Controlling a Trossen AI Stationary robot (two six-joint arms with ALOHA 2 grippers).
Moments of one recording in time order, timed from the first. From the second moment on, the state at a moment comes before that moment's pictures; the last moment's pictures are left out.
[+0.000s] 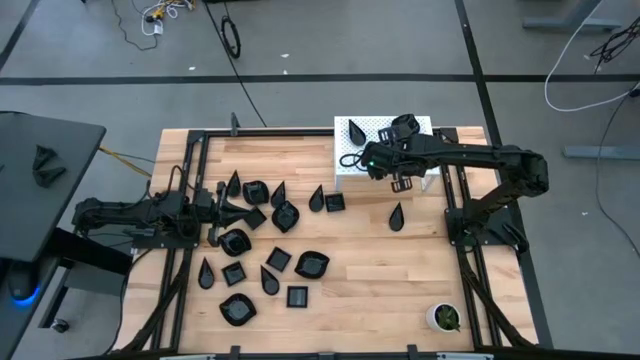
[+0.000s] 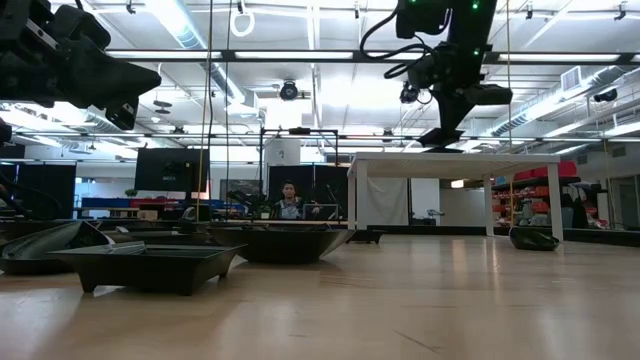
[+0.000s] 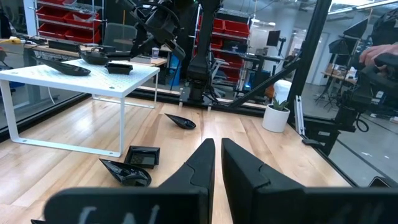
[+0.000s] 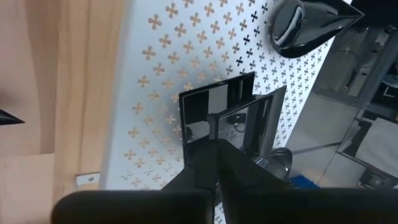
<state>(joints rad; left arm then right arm) -0.06 0.01 0.01 0.05 -0.09 -0.17 -0.25 1.49 1.29 -1.14 0.58 -0.58</state>
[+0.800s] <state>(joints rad) -0.06 0.01 0.01 0.05 -0.09 -0.17 -0.25 1.49 1.29 -1.09 0.56 -0.49</state>
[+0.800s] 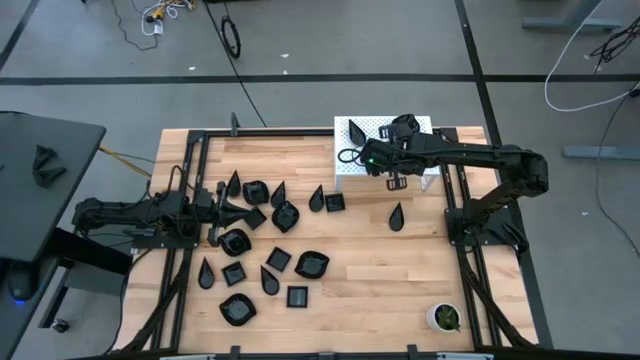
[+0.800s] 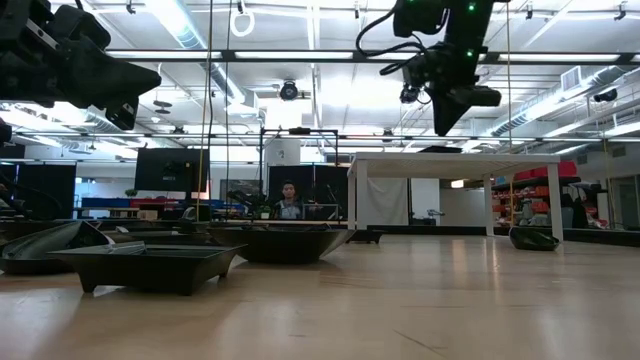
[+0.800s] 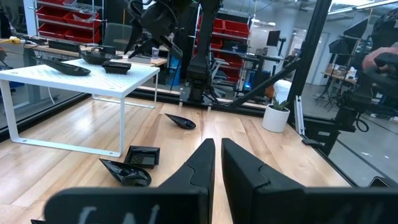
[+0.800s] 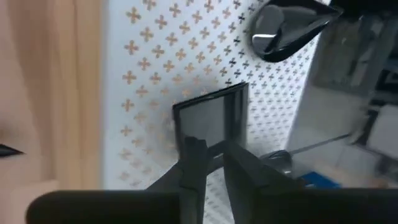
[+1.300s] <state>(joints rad) -0.06 0.01 0.01 0.05 -0.08 -0.20 0.01 1.49 1.27 -1.28 0.16 0.14</state>
